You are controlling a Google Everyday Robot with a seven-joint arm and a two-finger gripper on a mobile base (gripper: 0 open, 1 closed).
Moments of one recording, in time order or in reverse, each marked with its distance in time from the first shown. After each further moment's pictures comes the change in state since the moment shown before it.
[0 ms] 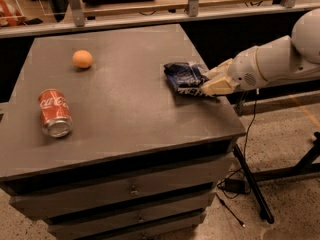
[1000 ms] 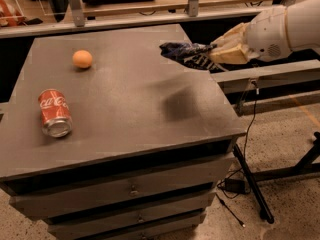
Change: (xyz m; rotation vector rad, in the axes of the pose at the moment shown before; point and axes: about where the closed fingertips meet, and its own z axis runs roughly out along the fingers) arm -0.080 0.008 -0.074 0.037 -0.152 -0.256
